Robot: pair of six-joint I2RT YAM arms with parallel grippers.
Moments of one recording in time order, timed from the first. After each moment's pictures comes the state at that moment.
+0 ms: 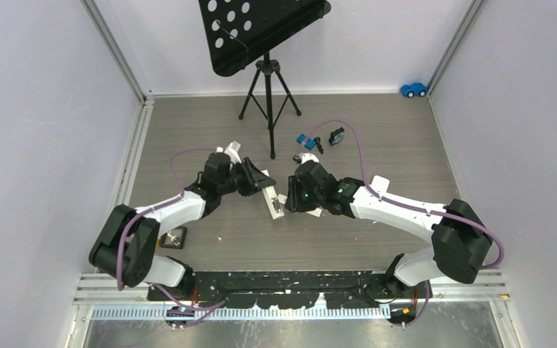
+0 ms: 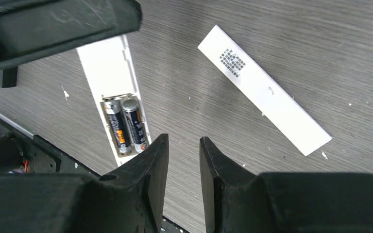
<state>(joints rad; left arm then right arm) -0.45 1.42 0.58 0.39 0.44 -1.01 0.88 1.42 0.94 -0.34 0.05 0.64</state>
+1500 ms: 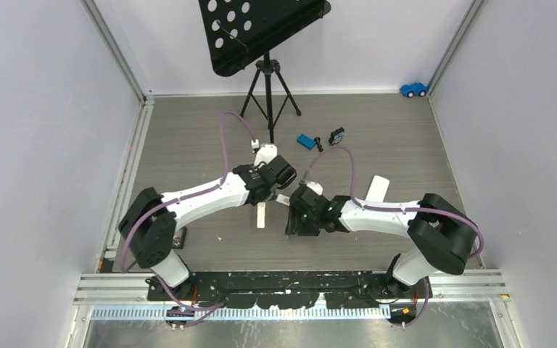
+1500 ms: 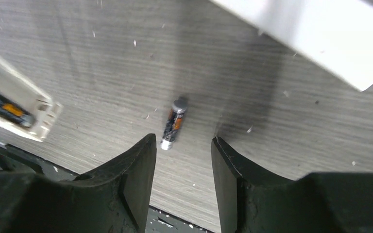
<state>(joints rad) -0.89 1.64 1.17 -0.66 -0.55 -0.74 0.95 1.51 0.74 -0.25 0.05 0.98</state>
